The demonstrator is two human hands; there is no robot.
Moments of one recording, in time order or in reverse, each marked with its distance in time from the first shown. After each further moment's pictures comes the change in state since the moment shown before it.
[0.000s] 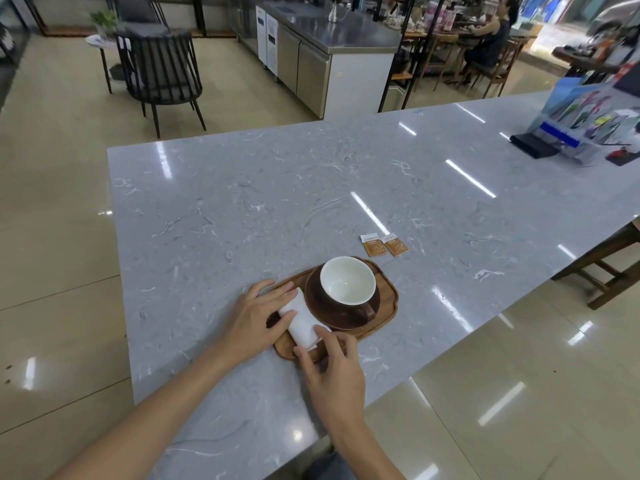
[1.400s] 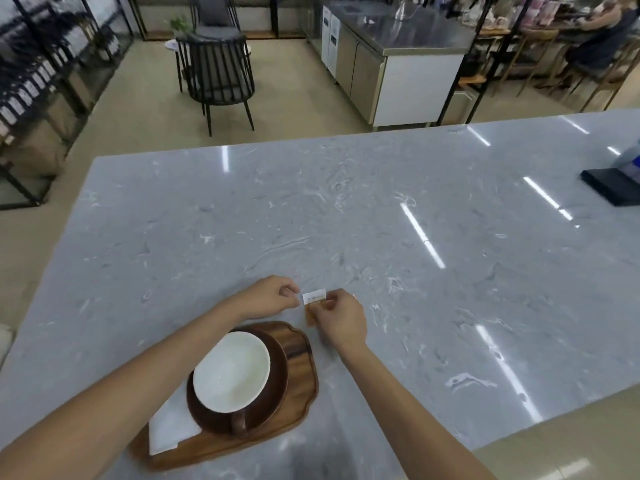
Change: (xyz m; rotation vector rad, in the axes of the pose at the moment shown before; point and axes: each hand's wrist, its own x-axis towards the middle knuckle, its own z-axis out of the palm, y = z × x) left_hand 0.255 0.059 0.076 -0.325 -0.277 -0.565; right_hand 0.323 0.107 -0.068 0.152 -0.375 0.152
